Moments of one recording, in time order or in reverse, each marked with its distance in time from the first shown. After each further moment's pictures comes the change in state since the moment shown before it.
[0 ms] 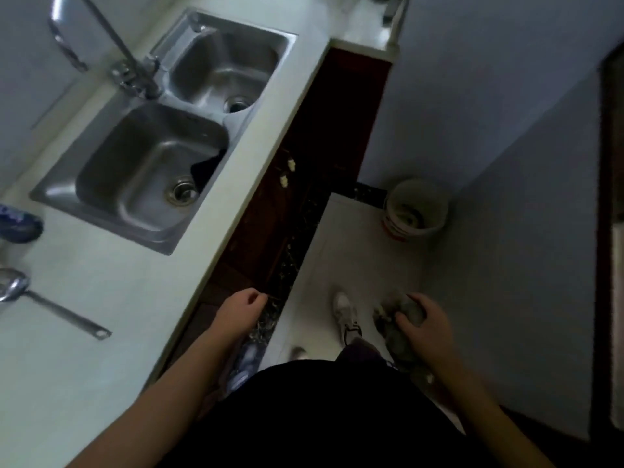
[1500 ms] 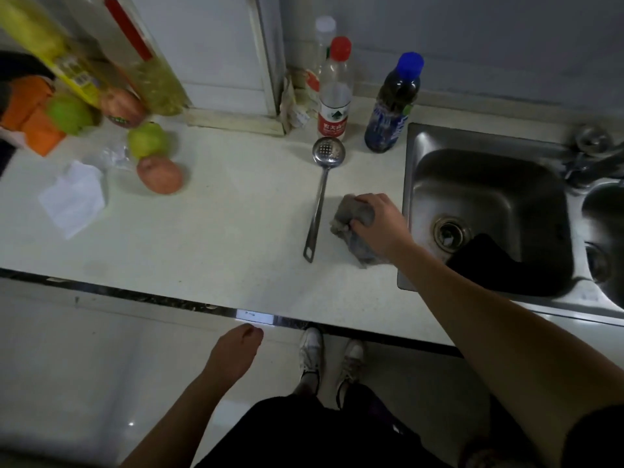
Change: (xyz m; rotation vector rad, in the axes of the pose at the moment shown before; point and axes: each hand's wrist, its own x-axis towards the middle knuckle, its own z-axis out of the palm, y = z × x) left_hand -0.130 -0.159 0.020 -1.052 0.601 -0.875; right_hand 0.058 -0.458 0.414 -0.705 -1.012 -1.226
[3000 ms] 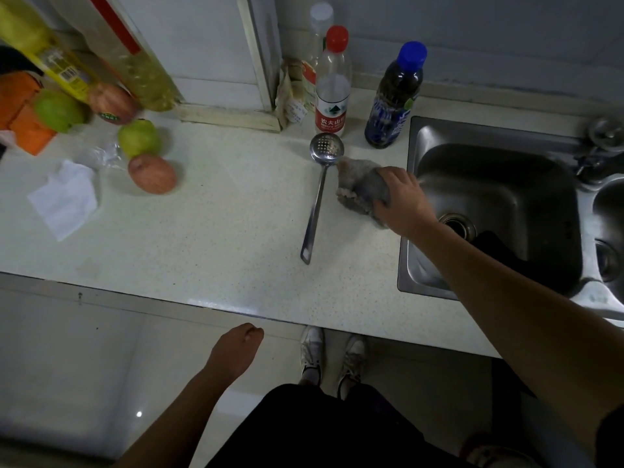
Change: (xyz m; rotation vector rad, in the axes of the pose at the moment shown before) left_hand 0.023 -0.005 0.008 0.047 -0.014 -0.033; right_hand 0.026 0.015 -0.040 -0.222 0.080 -0.093
